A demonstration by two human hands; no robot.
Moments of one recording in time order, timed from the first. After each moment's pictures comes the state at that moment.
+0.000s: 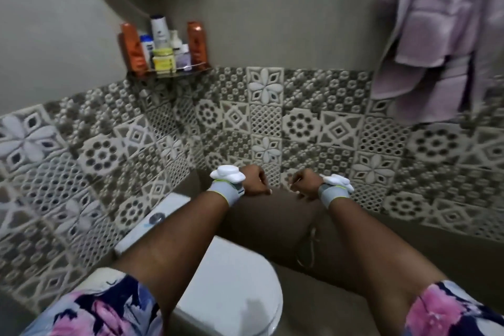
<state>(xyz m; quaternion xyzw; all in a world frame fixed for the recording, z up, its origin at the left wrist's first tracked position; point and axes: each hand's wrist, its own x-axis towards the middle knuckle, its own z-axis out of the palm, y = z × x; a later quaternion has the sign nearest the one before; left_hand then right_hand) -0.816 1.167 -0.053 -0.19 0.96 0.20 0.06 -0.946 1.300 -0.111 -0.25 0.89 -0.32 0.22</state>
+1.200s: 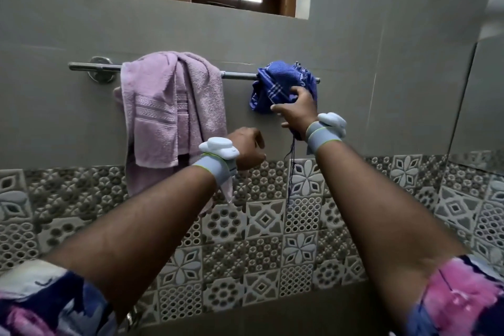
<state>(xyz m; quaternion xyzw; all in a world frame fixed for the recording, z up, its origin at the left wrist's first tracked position) -1.122 1.548 0.154 0.17 0.94 0.17 -0.25 -1.150 1.697 0.208 -0.07 0.79 -0.53 -0.30</state>
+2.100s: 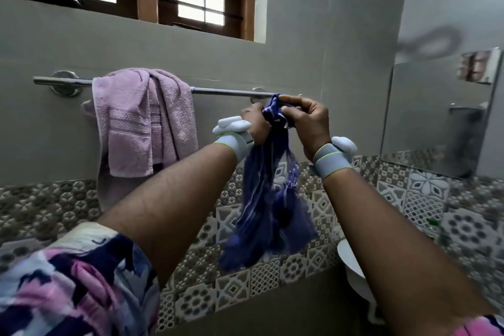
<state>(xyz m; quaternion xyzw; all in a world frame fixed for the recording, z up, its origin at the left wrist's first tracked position) -1.055 1.624 0.217 0.19 0.87 0.36 -0.29 -1.033 1.739 0.204 -0.16 0.63 -0.65 -0.39</state>
